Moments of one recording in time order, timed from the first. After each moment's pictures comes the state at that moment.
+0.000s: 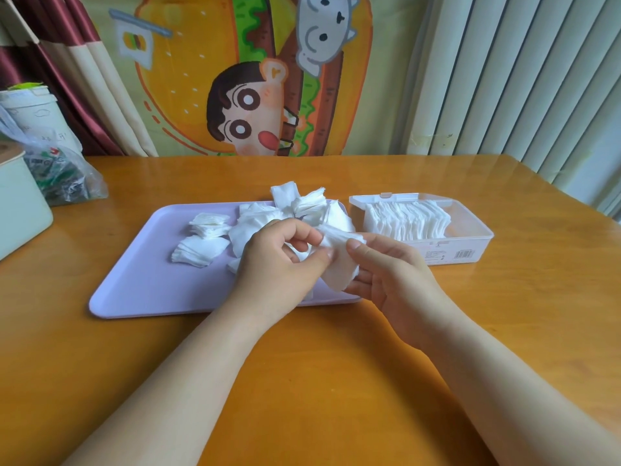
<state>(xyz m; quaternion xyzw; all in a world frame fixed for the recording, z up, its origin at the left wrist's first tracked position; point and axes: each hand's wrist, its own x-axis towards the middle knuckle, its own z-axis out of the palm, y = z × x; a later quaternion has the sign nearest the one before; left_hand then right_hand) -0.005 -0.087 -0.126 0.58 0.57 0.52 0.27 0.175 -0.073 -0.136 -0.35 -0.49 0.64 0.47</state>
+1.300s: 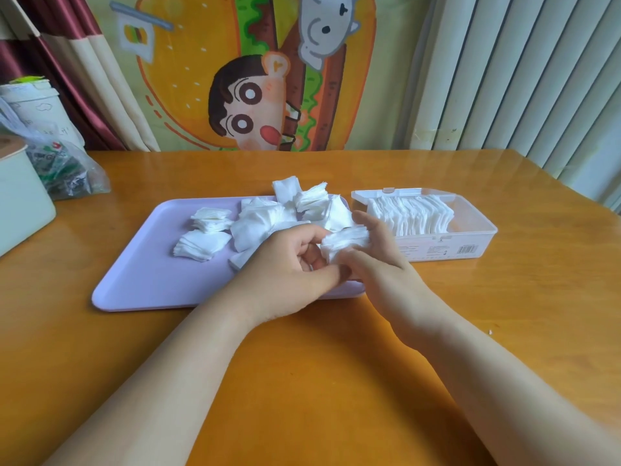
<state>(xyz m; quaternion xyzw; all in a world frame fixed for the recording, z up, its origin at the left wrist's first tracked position) -0.010 -0.090 -0.122 0.65 0.49 0.42 0.41 0.161 -0.080 -0.132 -0.45 -0.59 0.52 0.42</state>
